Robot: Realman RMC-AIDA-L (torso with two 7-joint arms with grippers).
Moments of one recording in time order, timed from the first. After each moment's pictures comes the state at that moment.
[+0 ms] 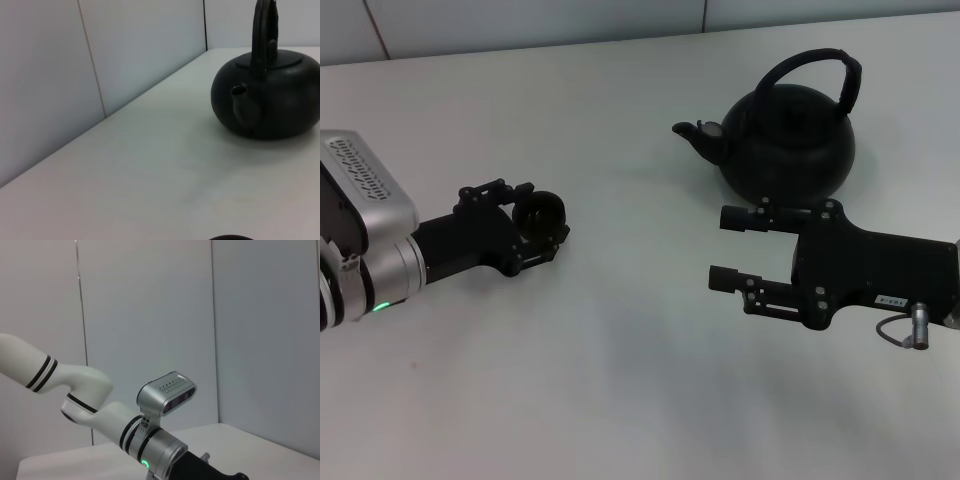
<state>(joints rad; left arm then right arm) -0.54 -2.08 1.33 0.43 1.39 0.92 -0.88 0.17 2.08 -1.17 -0.82 -1.43 -1.61 1.08</state>
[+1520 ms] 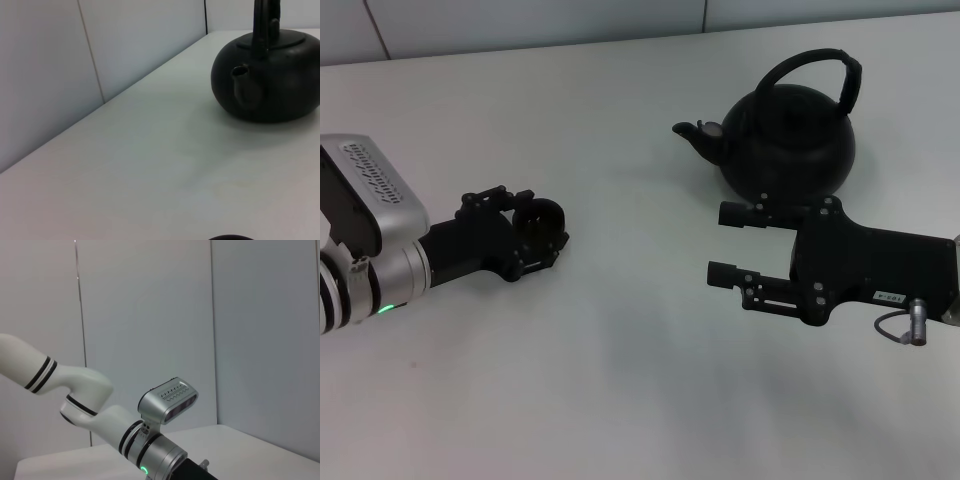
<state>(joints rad) -0.55 -2.08 1.36 0.41 1.39 0.88 -0.88 0.17 2.08 -1.17 -0.82 -1.42 -1.60 1.08</state>
